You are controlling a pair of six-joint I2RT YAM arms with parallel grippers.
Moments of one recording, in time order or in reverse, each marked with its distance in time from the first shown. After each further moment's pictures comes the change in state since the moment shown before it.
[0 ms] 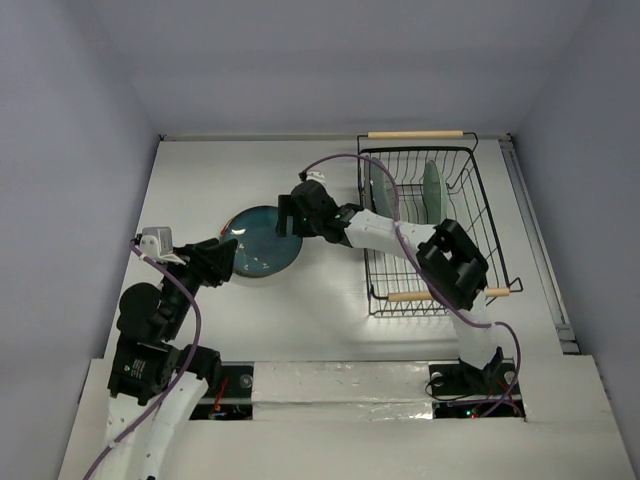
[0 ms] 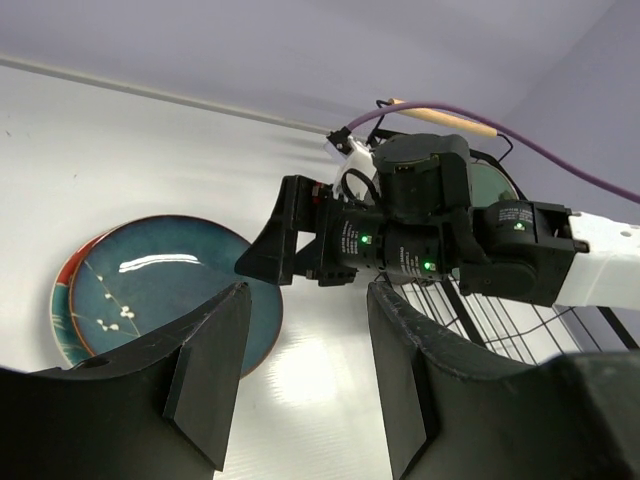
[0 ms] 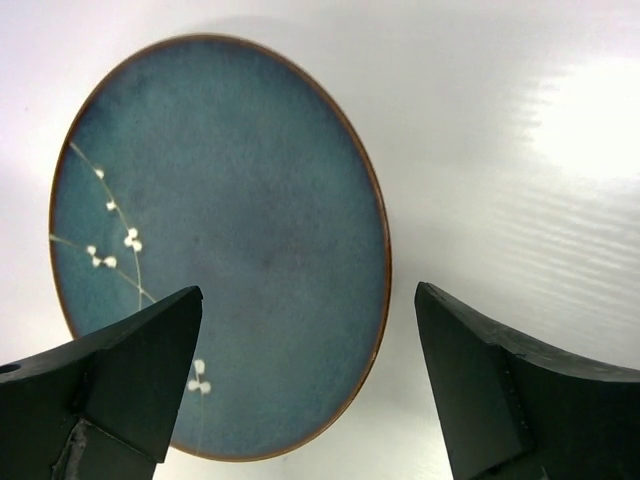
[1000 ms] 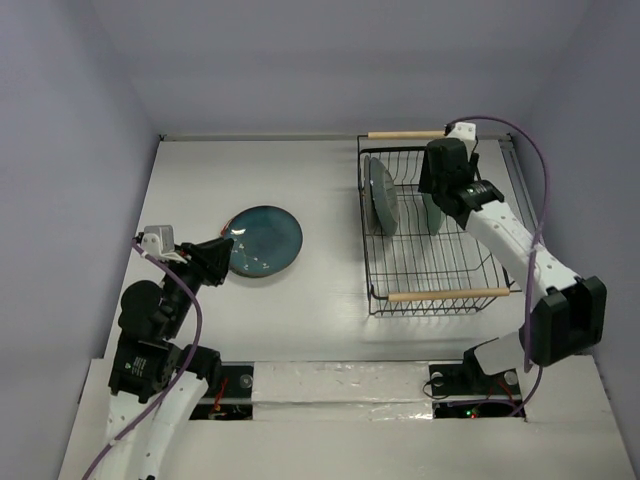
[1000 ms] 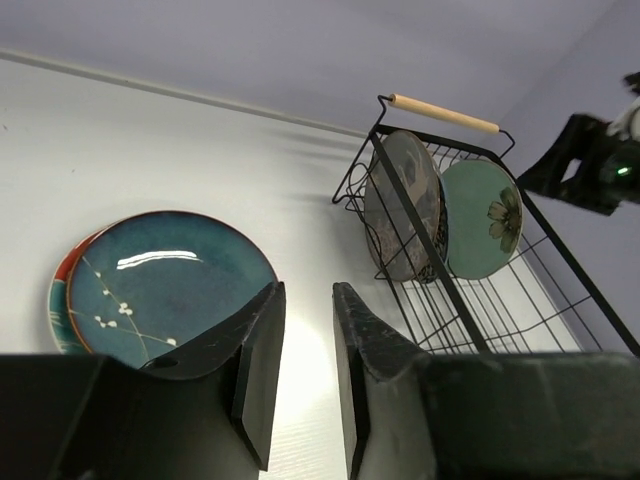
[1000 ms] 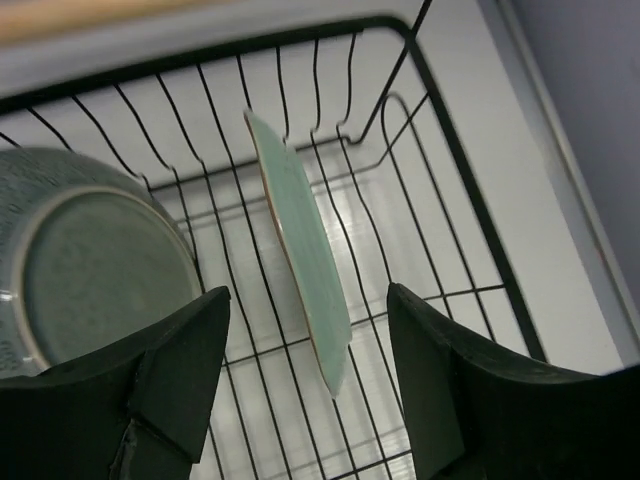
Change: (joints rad) left arm 0.000 0.009 0.000 0.000 0.003 -0.004; right arm -0.492 -0.682 -0.276 -0.273 0.435 -0.406
